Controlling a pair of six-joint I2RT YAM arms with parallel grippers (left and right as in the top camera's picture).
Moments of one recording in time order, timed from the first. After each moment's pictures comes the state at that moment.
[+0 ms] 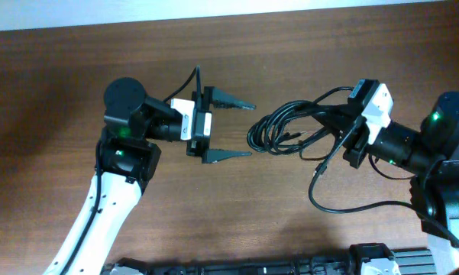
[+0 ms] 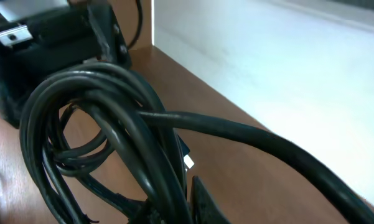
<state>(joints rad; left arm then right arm) -0.32 1.28 1.01 0.32 1.41 0.22 -0.02 0.91 1.18 -0.66 -0.87 -0.40</state>
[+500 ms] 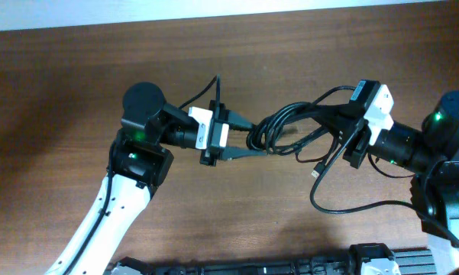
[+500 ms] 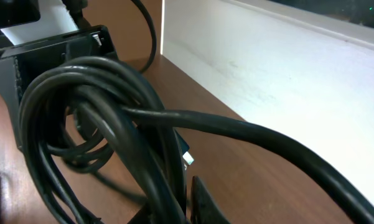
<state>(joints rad) -0.42 1.28 1.01 0.32 1.39 0.21 -0.02 0.91 1.18 -0.63 -0.92 -0.40</state>
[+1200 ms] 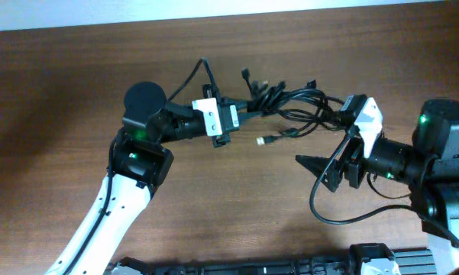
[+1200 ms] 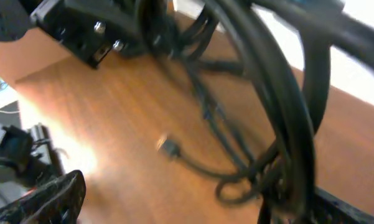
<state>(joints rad) -0.42 1.28 1.01 0.29 1.00 0.41 -0.03 0.91 1.18 -0.96 -0.90 -0.41</state>
